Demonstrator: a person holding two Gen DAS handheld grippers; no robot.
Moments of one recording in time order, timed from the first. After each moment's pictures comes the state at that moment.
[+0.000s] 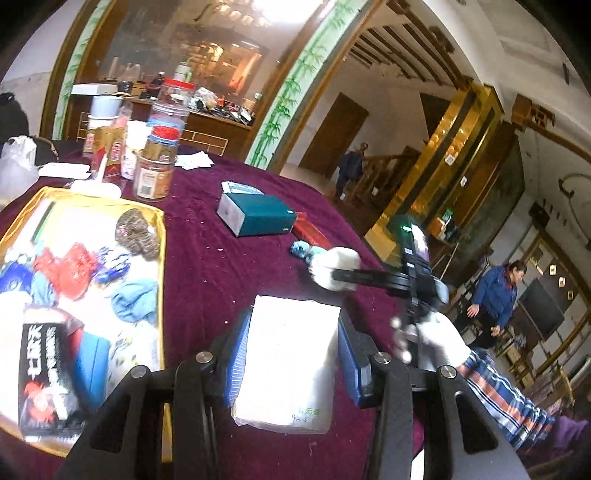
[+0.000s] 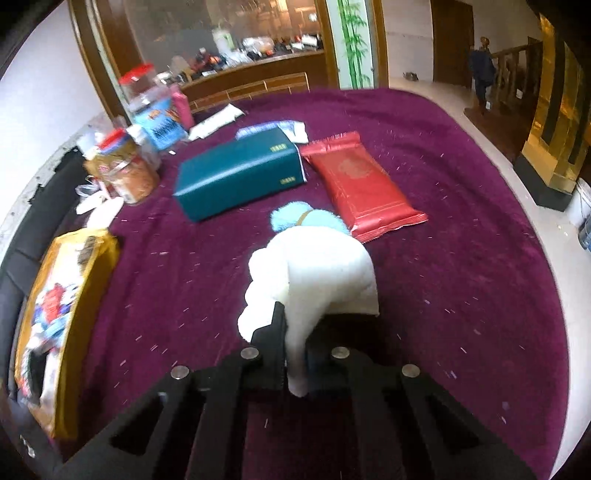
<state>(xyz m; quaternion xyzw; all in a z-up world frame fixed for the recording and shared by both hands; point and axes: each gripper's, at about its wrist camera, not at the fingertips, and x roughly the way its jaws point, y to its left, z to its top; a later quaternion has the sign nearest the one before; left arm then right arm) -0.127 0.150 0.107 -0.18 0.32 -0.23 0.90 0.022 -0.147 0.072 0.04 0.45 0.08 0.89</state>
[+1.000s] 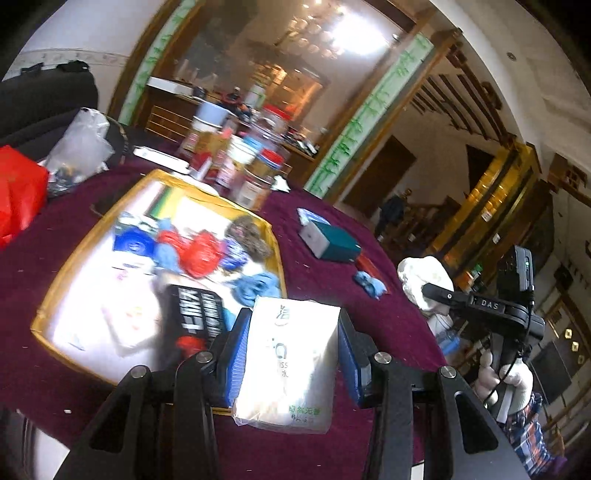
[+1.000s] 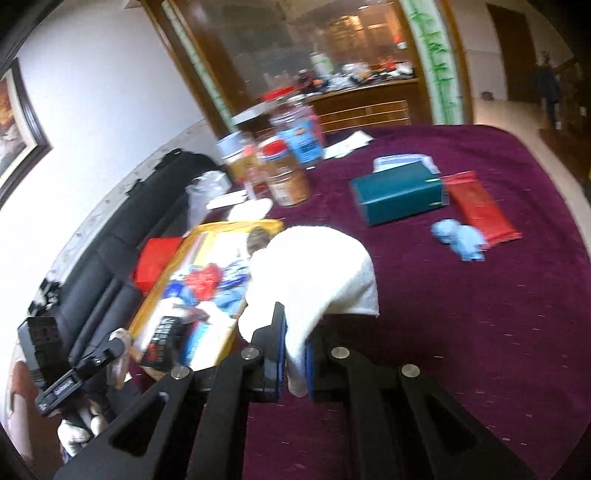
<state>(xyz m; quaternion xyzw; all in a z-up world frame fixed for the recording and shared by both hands) -0.187 0.266 0.096 -0.25 0.29 -0.13 0.91 -0.066 -0.046 0.145 0.09 0.41 0.26 0.87</state>
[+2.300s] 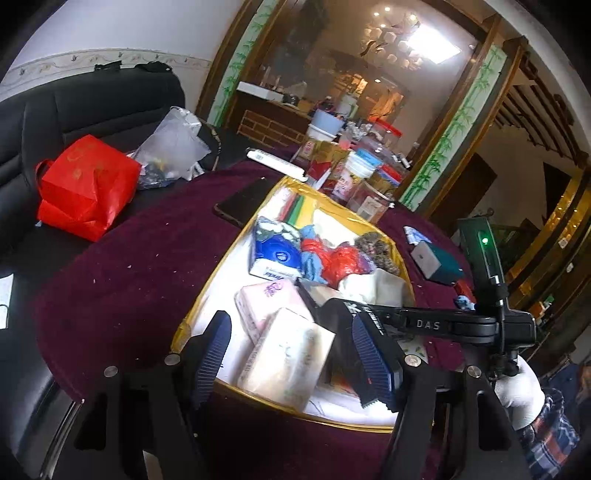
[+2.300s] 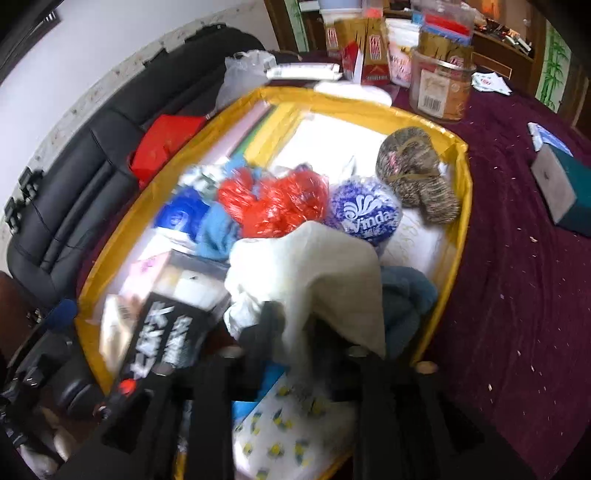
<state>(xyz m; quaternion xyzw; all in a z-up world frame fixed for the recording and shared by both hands) -0.187 0.335 0.064 -0.24 0.31 0.04 0.92 -0.015 0.175 0.045 -0.08 0.53 0.32 0.78</state>
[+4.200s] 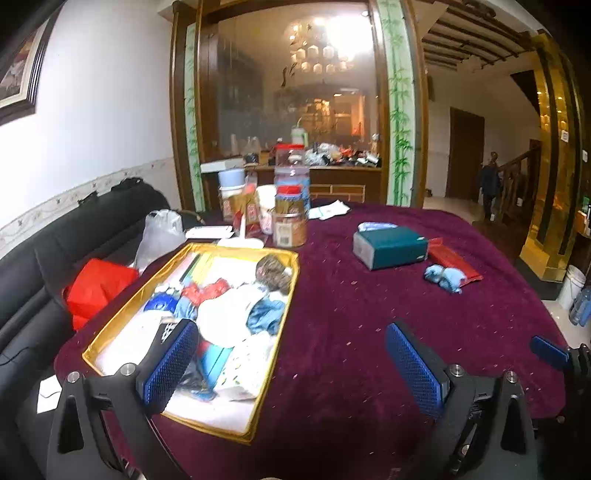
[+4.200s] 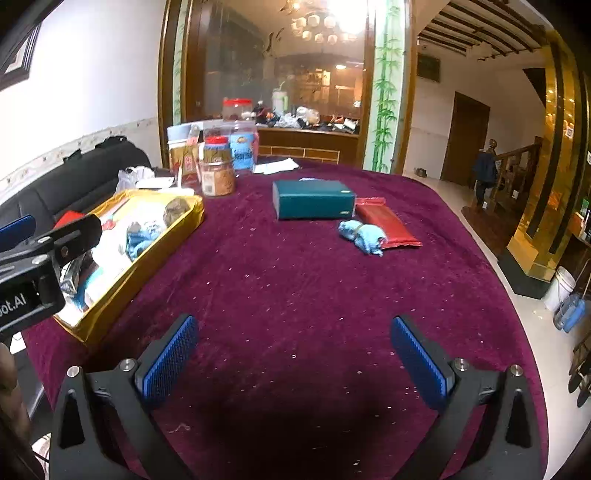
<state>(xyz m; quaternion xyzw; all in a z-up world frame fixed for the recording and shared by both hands) -0.173 0.090 0.110 -0.02 0.25 0.11 0.96 -0.154 -0.072 0.082 -0.07 0.30 0.10 0.95</state>
